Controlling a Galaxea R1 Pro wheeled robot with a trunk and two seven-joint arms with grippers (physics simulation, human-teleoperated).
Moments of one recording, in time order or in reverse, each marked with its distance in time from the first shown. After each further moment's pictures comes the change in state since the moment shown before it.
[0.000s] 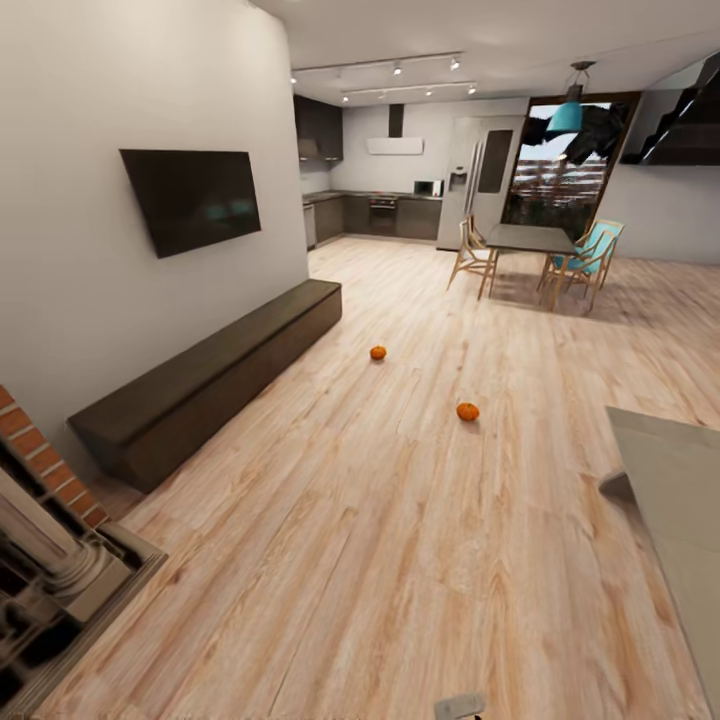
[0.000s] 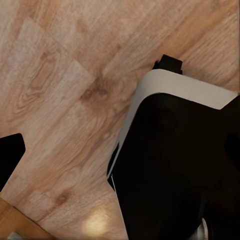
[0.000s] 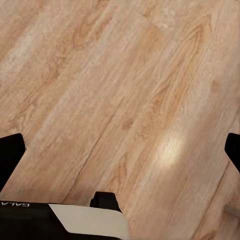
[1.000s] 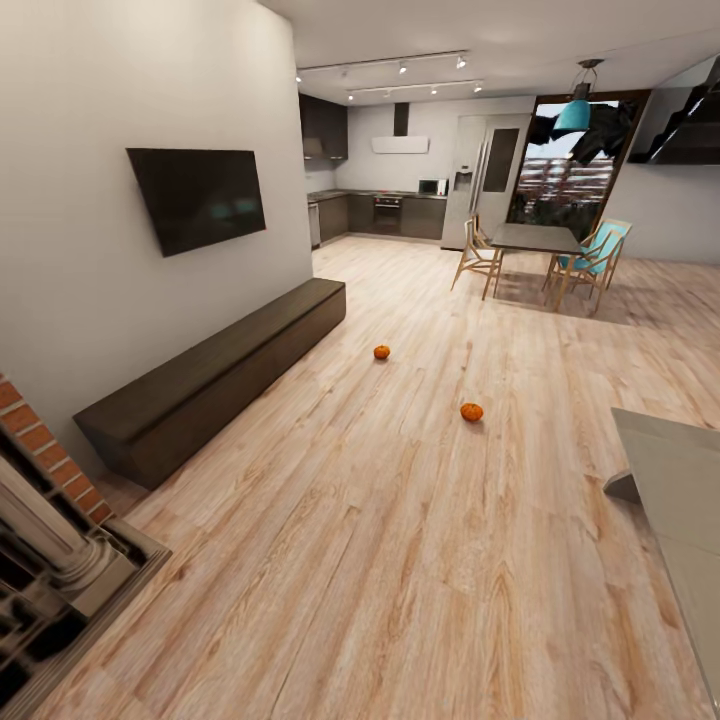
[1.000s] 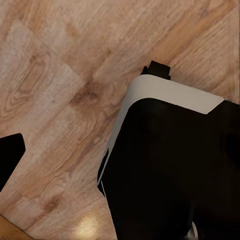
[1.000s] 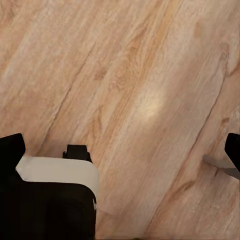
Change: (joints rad) left arm 0.003 -0.003 0.001 0.006 -0.002 -0.037 -0.047; right arm 0.021 -0.066 -0.063 0.162 -0.060 0.007 0.149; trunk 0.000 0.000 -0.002
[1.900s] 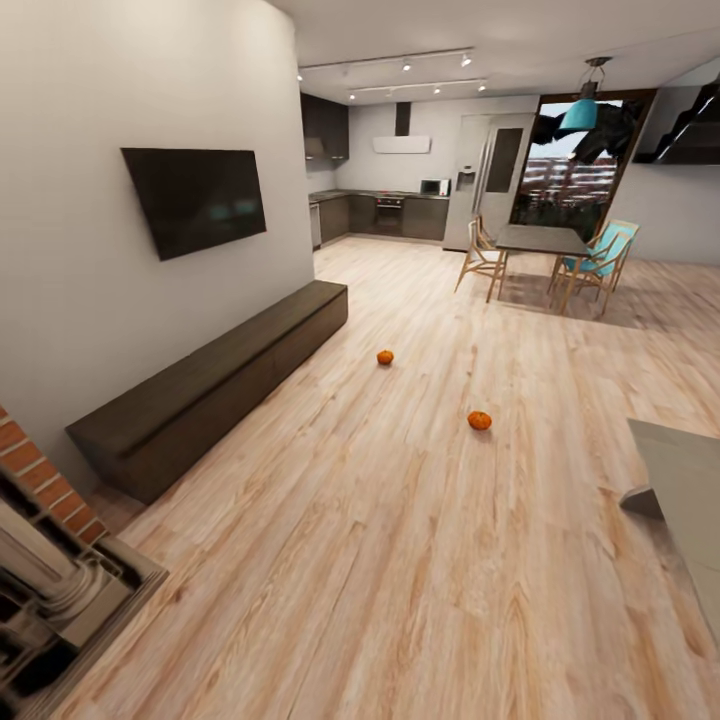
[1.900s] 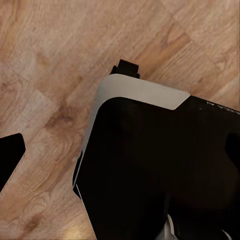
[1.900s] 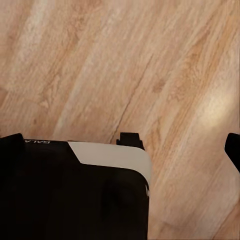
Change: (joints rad) left arm 0.000 0.007 -0.006 0.010 -0.005 0.000 -0.147; right arm 0.013 -0.060 -0.059 0.010 -0.086 -0.009 0.330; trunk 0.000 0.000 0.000
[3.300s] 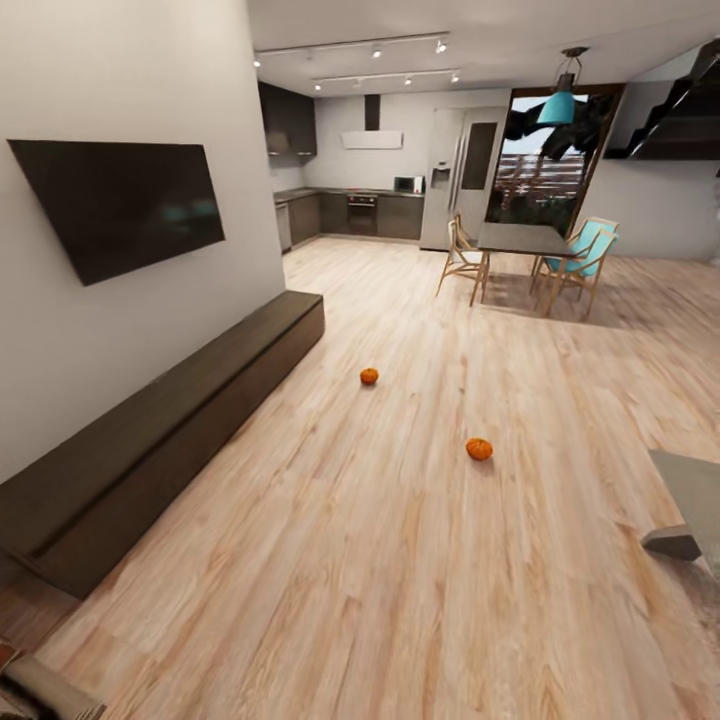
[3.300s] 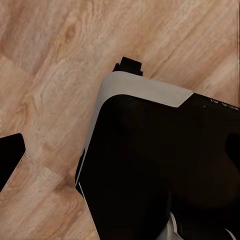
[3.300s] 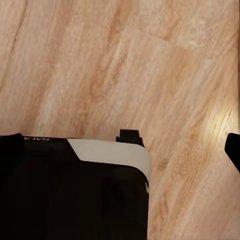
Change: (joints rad) left arm 0.000 0.000 -0.001 0.002 -0.001 -0.002 0.005; right arm 0.000 -0.001 0.000 0.000 -0.001 0.002 -0.001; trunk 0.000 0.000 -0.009
